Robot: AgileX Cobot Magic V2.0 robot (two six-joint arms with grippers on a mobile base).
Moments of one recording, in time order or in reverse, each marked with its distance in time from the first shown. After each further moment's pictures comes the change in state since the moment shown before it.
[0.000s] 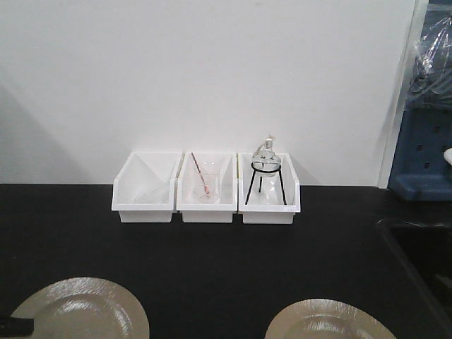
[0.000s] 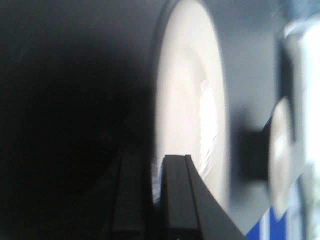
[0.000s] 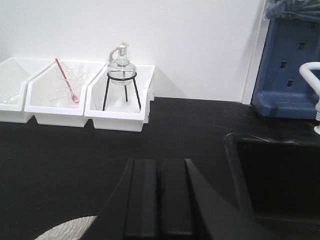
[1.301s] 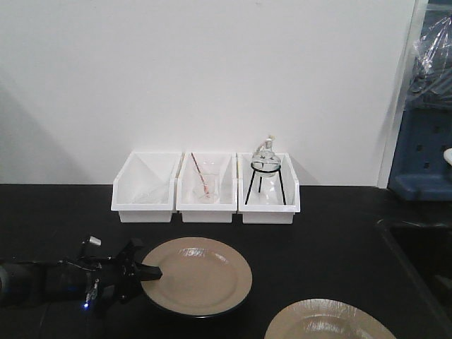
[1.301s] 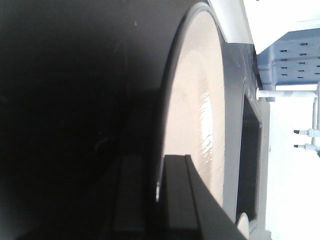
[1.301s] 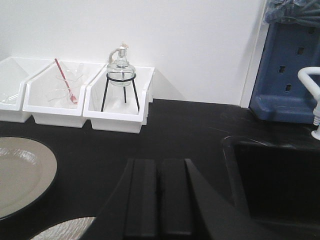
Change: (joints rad) left arm -0.547 0.272 -0.374 -0.383 -0.382 -0.280; right arm 0.000 0.000 0.000 -0.005 -0.007 -0.018
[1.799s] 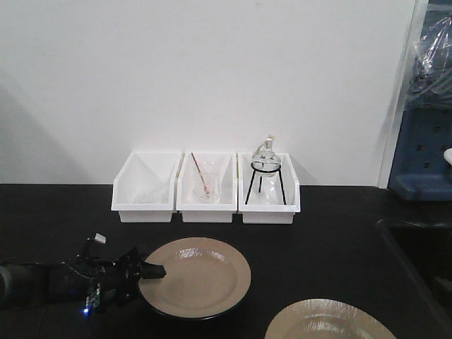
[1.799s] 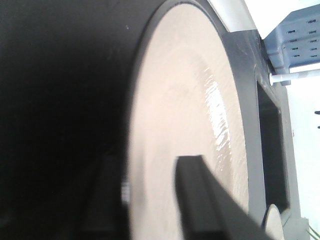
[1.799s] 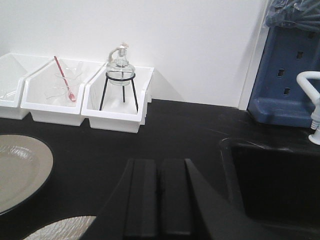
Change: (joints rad) left arm -0.006 0.008 -0.002 -0.018 -0.014 0.185; right arm 0.000 0.000 0.000 -0.002 0.000 -0.020
